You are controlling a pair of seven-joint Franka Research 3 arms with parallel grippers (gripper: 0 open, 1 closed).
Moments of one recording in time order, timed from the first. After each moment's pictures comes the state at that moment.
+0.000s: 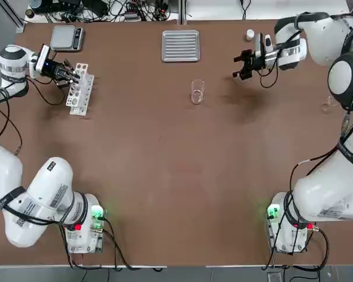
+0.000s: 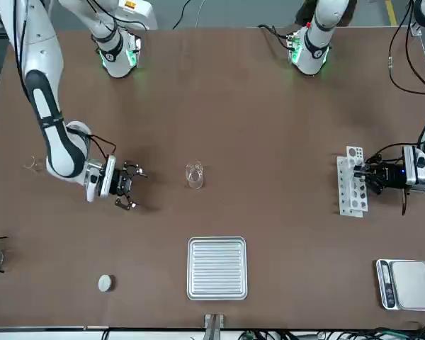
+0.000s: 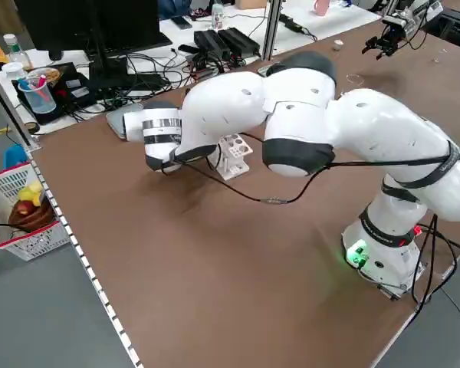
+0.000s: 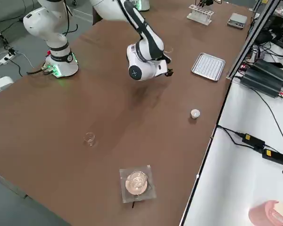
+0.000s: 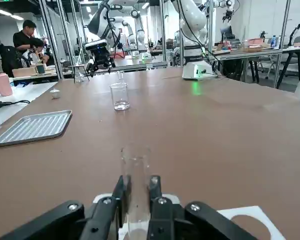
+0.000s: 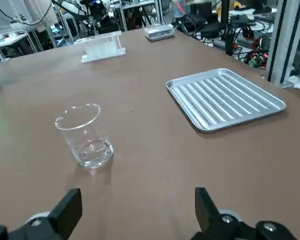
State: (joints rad) left arm 1.05 1.03 -0.70 -1.45 -0.40 1.45 2.36; right arm -0.07 0.48 0.14 -2.03 1.34 2.14 -2.22
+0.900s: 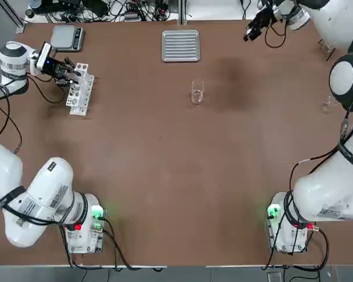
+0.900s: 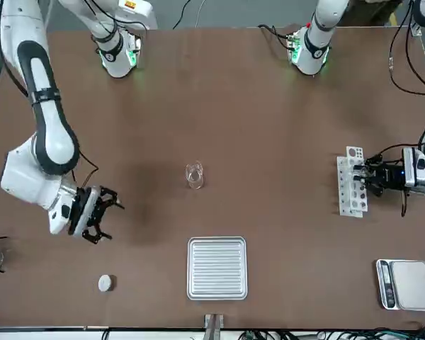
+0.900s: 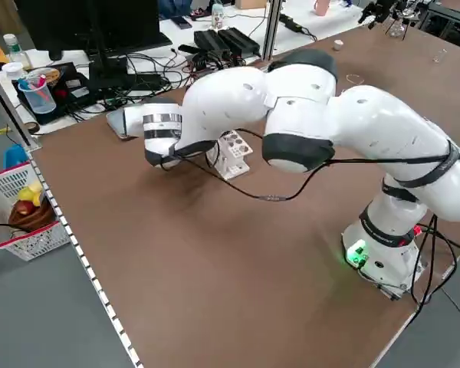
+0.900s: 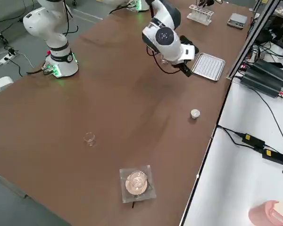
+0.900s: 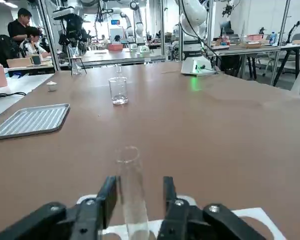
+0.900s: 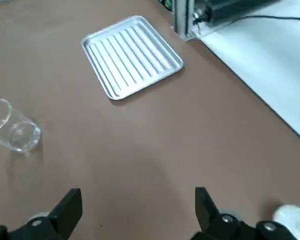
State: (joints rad) left arm 1.03 1.02 -0.70 -1.44 -0.40 1.46 2.33; right arm -0.10 0.48 0.21 -1.70 0.62 2.34 -1.36
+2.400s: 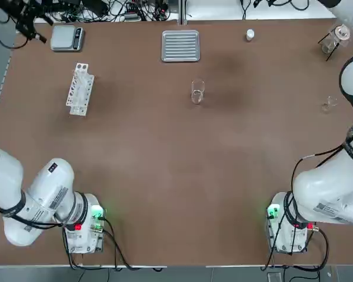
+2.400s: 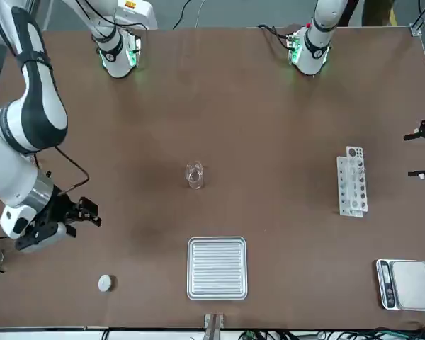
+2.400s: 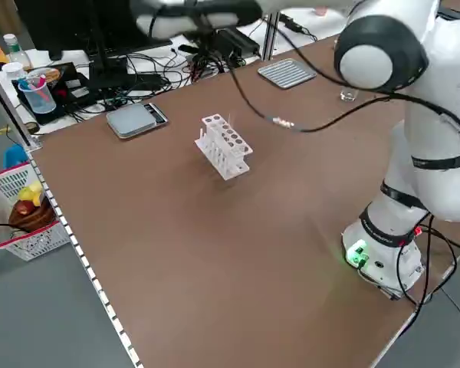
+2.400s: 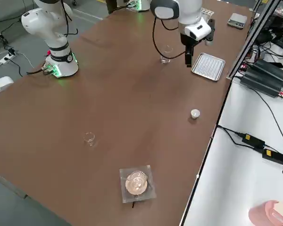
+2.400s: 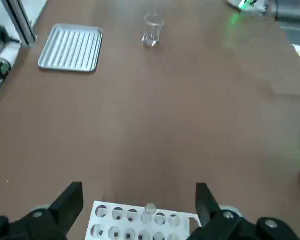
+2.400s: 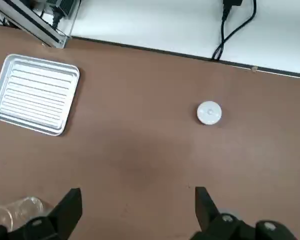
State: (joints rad) left arm 0.92 0.42 -0.70 -1.41 -0.33 1.46 1.72; right arm -0.27 0.48 0.47 -1.37 -0.01 2.02 -0.12
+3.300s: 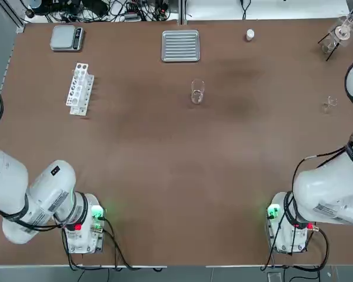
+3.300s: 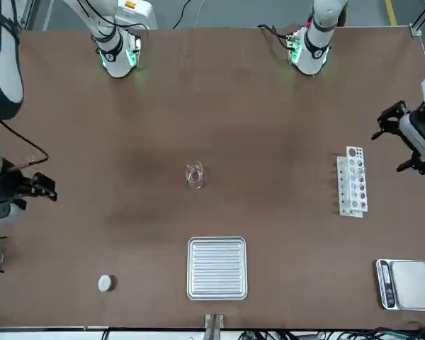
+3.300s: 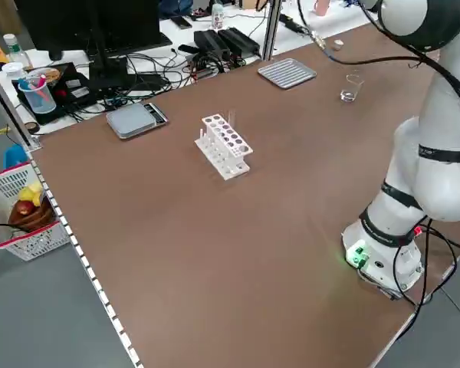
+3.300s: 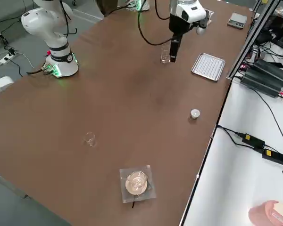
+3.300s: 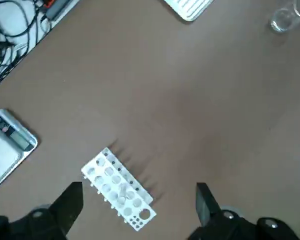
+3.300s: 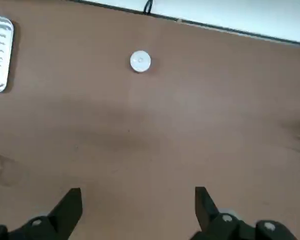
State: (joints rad) left arm 0.83 0.22 -1.00 -1.41 0.08 1.60 0.62; right arm -0.29 0.40 0.39 -1.25 -0.14 1.67 -0.11
